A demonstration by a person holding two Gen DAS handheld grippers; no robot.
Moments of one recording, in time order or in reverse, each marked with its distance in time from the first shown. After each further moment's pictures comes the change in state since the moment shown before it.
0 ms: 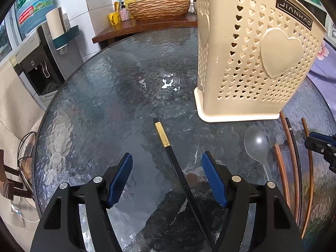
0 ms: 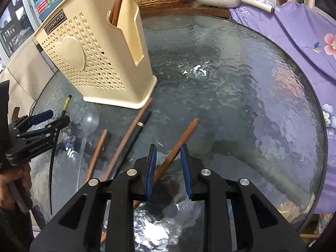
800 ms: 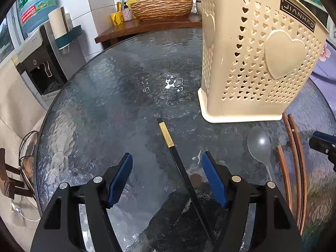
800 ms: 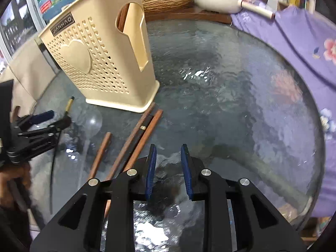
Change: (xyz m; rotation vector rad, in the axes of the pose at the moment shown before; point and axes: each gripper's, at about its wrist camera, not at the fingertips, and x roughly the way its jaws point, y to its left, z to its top) left arm -0.001 0.004 0.002 -0.014 -0.004 0.015; right arm -0.009 0.002 -0.001 -0.023 -0.024 0.022
